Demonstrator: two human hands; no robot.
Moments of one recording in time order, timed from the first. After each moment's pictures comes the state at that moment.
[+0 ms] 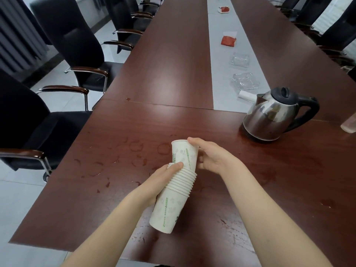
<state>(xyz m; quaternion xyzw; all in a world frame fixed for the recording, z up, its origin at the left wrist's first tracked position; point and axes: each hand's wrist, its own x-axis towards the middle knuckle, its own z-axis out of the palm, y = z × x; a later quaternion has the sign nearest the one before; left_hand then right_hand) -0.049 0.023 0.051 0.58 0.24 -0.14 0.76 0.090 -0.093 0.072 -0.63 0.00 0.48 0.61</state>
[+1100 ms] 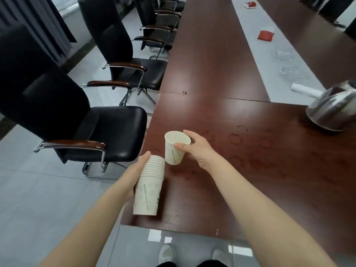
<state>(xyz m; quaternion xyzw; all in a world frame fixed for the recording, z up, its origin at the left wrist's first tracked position) -0.245 0.302 0.032 0.52 0.40 -0.04 0.75 -0.087 0.174 0.026 -0.70 -0.07 0.36 0.61</state>
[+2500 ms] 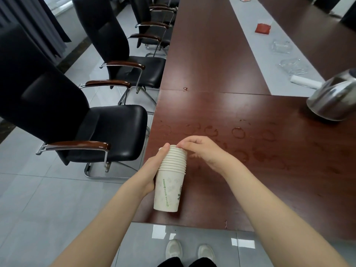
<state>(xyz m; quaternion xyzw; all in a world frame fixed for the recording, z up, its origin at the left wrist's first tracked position) -0.232 0.290 0.041 0.53 0.31 -0.09 0.79 -0.116 0.160 0.059 -0.70 -0.22 0.39 0.56</state>
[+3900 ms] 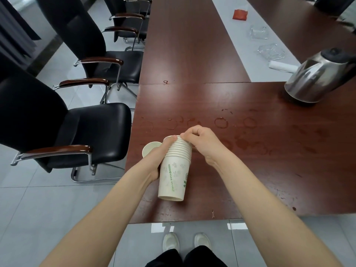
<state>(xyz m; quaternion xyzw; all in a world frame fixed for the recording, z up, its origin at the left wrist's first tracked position) -0.182 0.249 0.049 0.53 0.35 -0.15 0.76 -0.107 0.129 0.057 -0.74 -0.07 0.27 0.62</state>
